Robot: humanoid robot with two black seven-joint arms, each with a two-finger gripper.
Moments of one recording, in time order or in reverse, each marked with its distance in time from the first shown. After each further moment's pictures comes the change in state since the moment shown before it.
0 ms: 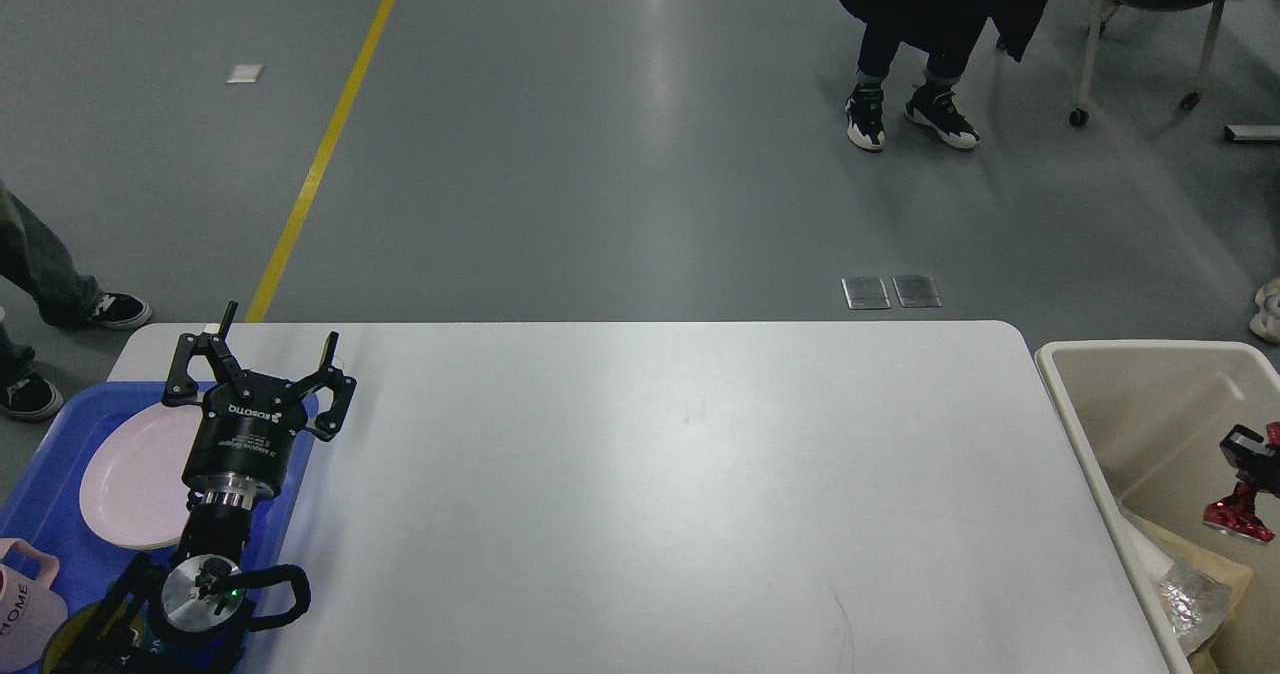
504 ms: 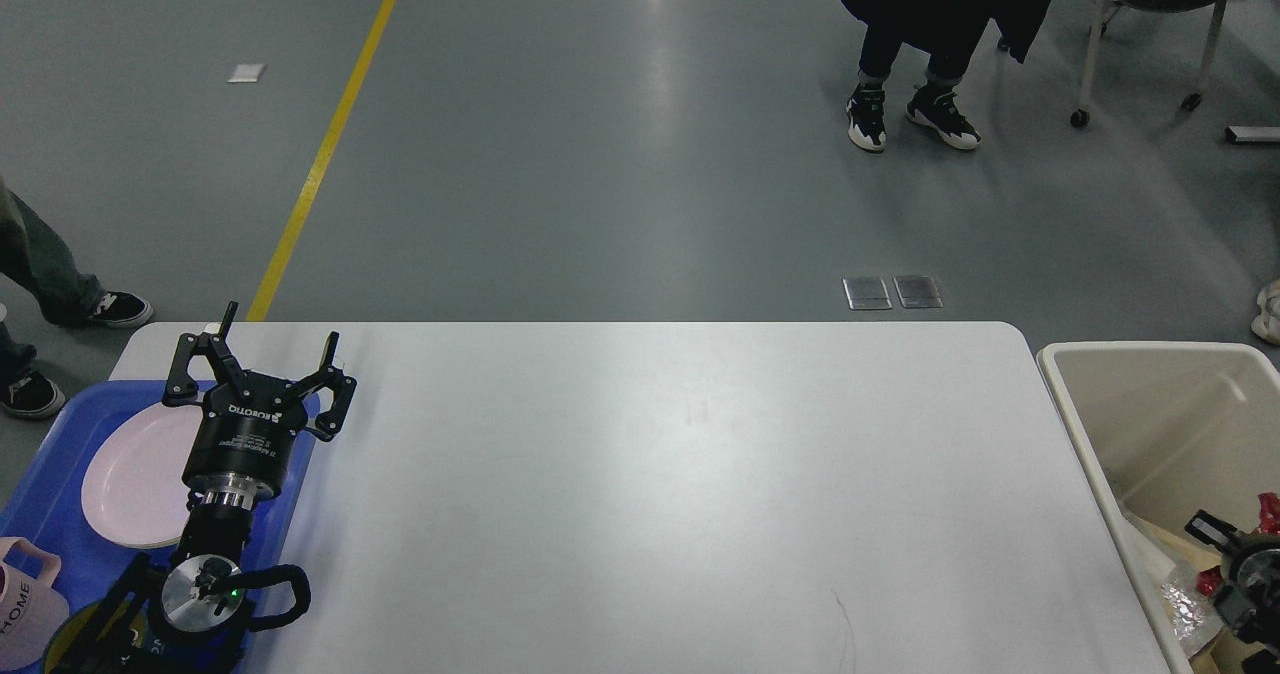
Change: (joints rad) left arm 0.000 0.000 0.000 0.000 -0.001 0.000 0.000; right arm -0.219 0.156 0.011 -0.092 0.044 -0.302 -0.105
